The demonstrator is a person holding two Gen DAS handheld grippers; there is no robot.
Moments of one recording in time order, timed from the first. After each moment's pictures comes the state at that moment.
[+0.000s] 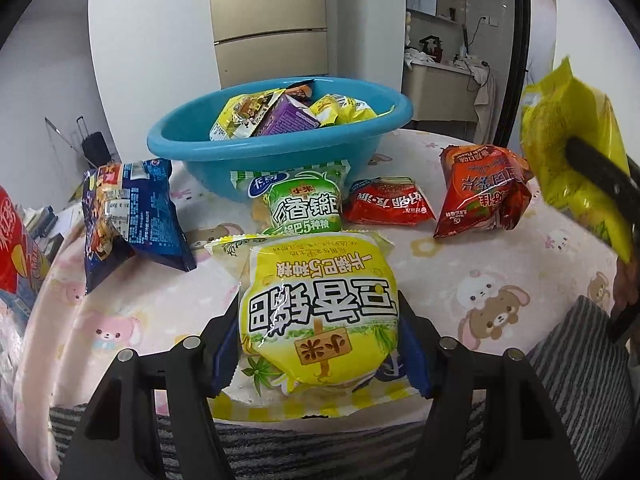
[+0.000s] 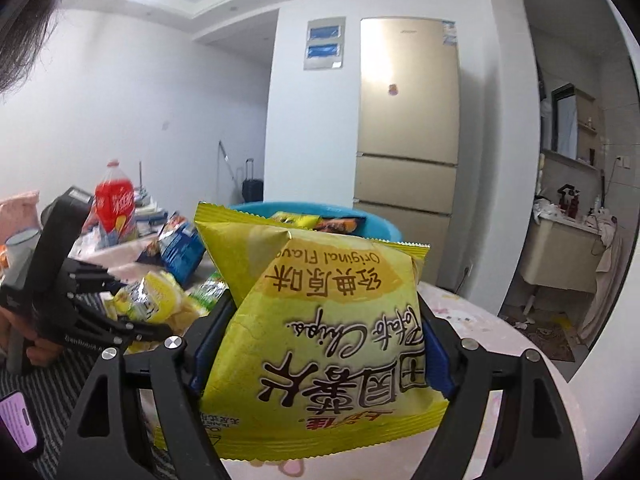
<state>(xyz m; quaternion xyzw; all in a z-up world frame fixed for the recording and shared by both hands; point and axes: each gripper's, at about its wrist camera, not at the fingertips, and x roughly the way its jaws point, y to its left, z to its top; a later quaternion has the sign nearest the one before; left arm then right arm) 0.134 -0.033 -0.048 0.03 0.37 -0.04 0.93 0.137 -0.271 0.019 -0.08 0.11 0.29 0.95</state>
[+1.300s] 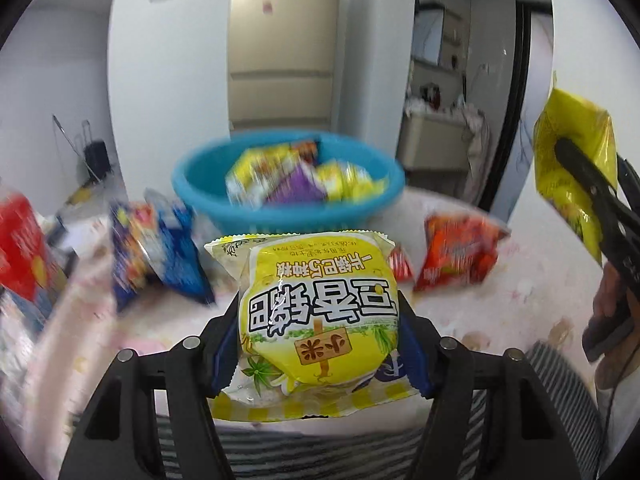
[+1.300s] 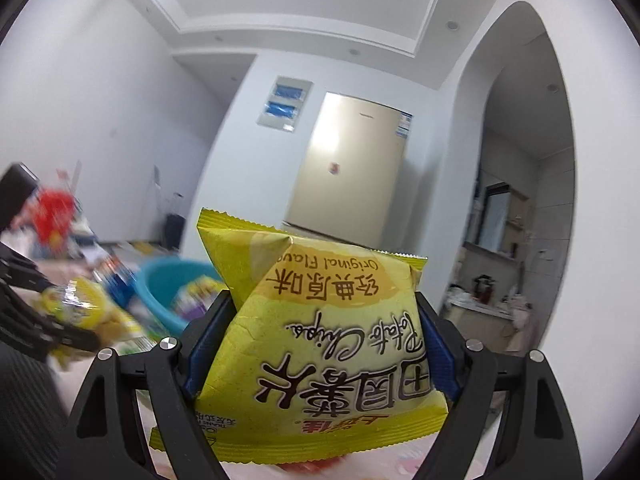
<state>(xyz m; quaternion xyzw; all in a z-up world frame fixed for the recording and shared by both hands) 0.102 -0.013 0.018 -0.02 0.29 -0.04 0.96 0.087 -0.242 0.079 -0.16 -0.04 0.16 0.97</state>
